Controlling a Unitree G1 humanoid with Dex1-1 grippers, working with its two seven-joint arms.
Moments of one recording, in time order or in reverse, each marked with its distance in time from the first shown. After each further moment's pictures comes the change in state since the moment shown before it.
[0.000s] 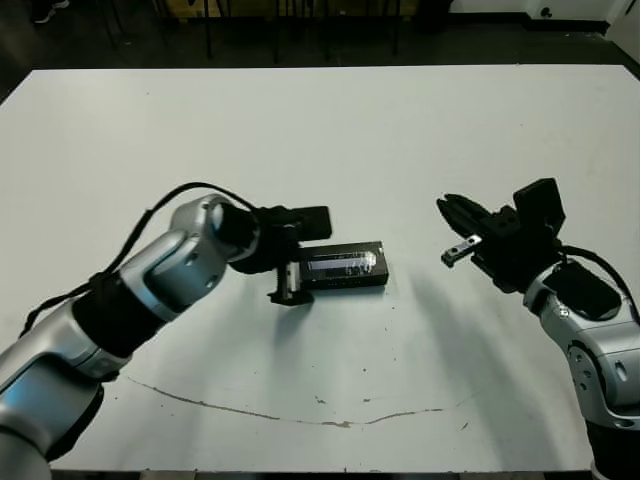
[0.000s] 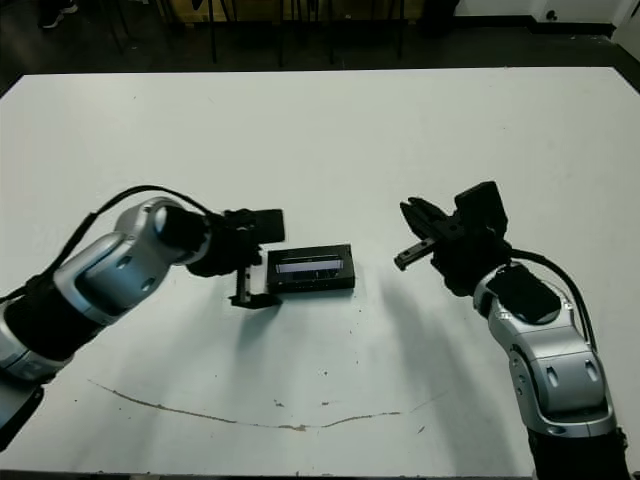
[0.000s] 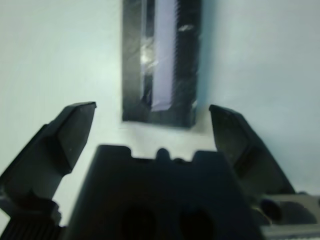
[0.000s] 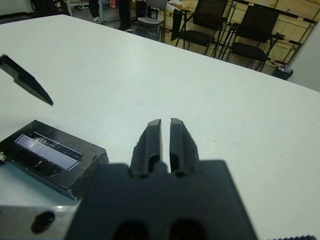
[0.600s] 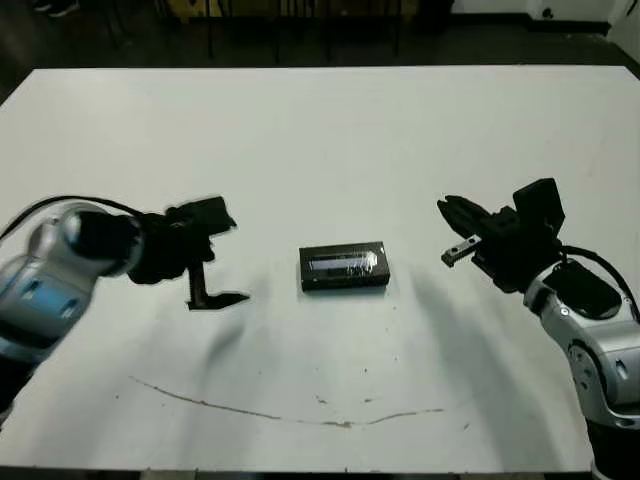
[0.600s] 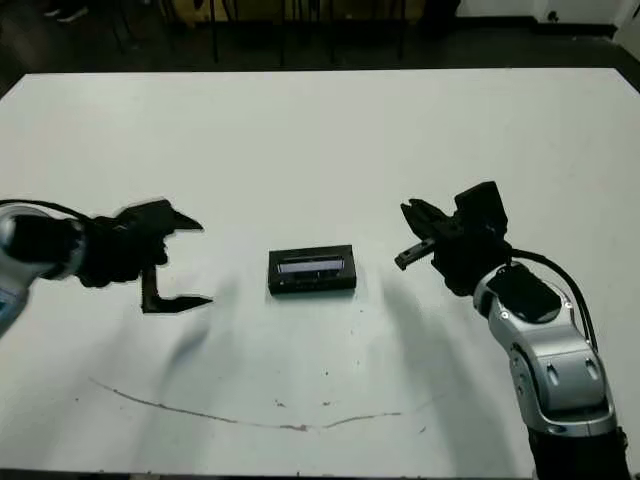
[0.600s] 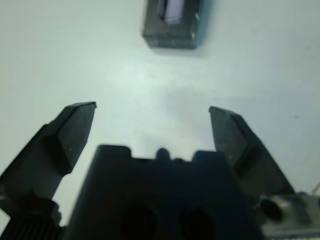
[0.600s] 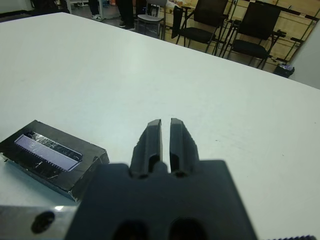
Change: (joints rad) left arm 0.326 0.153 0.501 -0.314 -0.252 -0.044 0.116; right arm -0.007 0.001 -0.002 0.005 0.000 0.018 -0.002
